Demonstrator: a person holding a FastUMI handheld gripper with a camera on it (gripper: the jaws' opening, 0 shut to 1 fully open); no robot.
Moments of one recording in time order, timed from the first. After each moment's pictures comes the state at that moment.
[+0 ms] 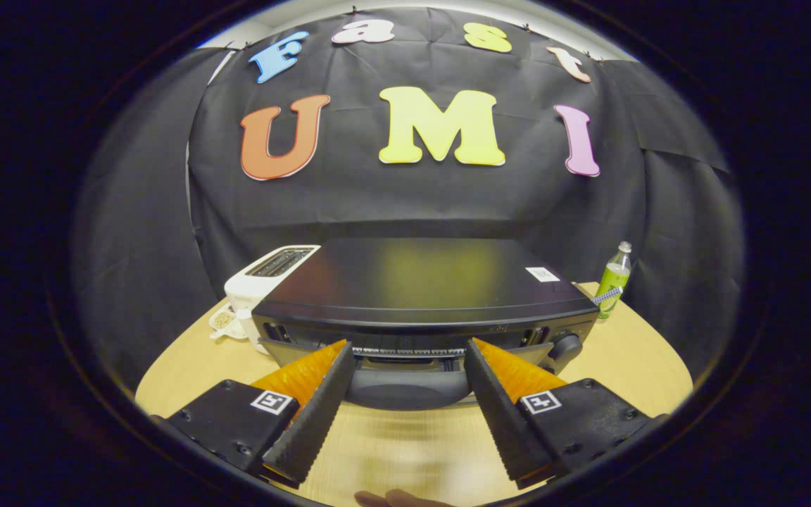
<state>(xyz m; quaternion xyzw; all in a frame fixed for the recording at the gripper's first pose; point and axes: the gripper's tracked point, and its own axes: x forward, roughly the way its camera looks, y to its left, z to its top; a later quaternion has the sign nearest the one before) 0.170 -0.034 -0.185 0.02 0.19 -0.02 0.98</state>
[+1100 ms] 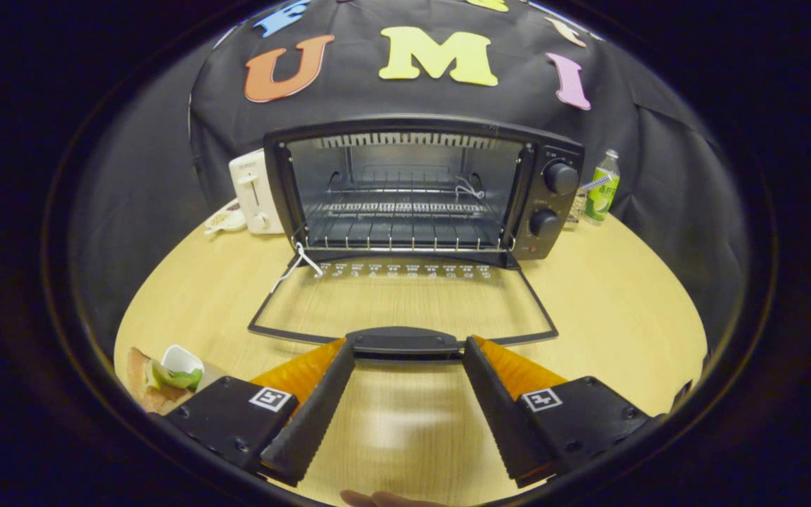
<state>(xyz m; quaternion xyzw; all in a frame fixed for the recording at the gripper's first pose) 0.066 -0.027 -0.316 0.01 0.32 -0.04 0.95</state>
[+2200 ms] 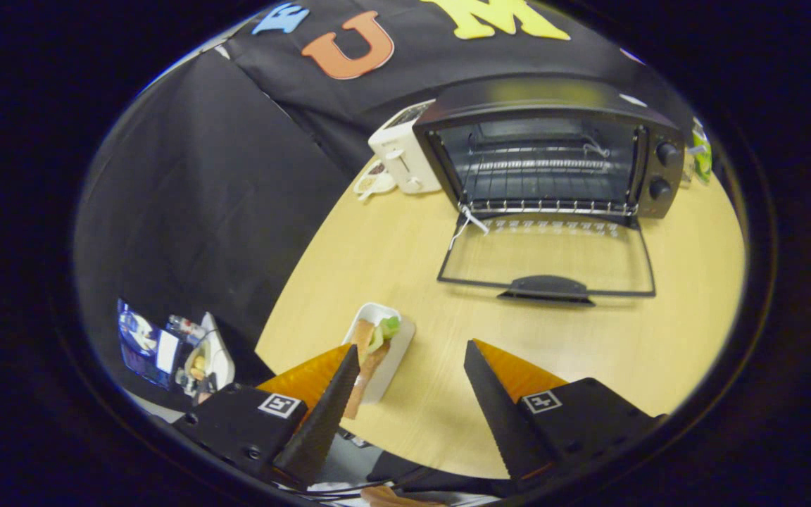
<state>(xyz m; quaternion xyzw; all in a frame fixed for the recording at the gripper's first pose) -0.031 0.085 -0.245 0.16 0.51 0.25 0.81</state>
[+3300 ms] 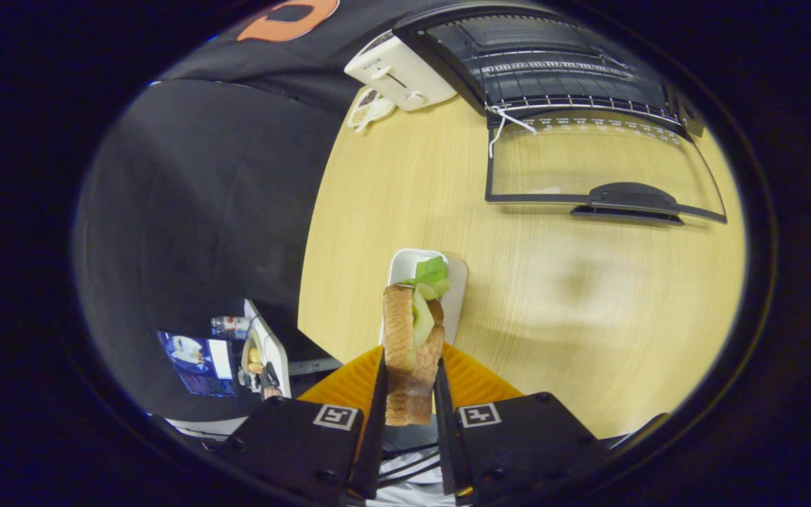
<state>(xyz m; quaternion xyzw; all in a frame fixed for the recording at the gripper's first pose) -0.041 0.126 -0.259 0.23 0.62 0.26 0.70</state>
